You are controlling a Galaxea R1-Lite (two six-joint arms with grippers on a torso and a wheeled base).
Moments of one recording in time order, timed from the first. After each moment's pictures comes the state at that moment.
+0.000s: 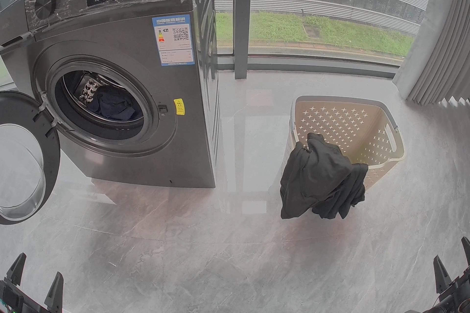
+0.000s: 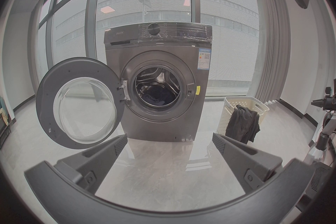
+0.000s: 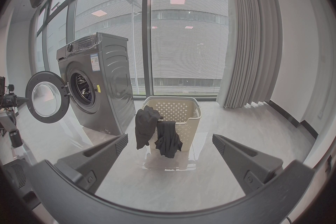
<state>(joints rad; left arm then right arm) 0.00 0.02 -0.02 0.00 0.00 -0.01 0.00 0.02 -0.02 0.00 0.02 -0.02</state>
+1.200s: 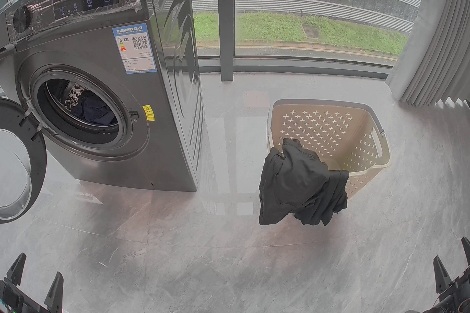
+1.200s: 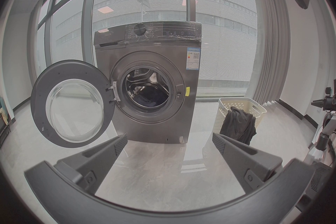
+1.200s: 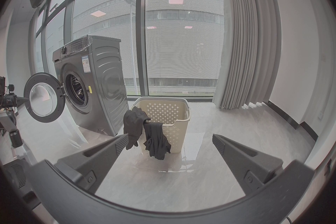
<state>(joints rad) 0.00 0.02 -0.02 0.00 0.00 -0.01 0.00 0.02 -0.02 0.00 0.02 -0.02</state>
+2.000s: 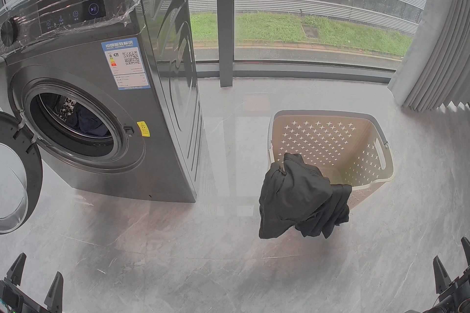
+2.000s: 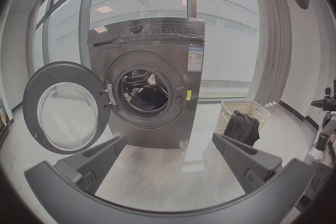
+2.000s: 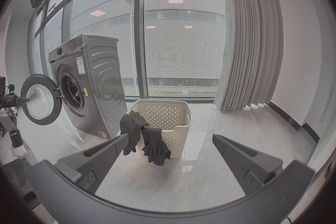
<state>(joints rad) 0.00 0.02 -0.02 0.00 -0.01 -0.02 0.00 0.02 -0.02 0.01 0.02 -0.02</state>
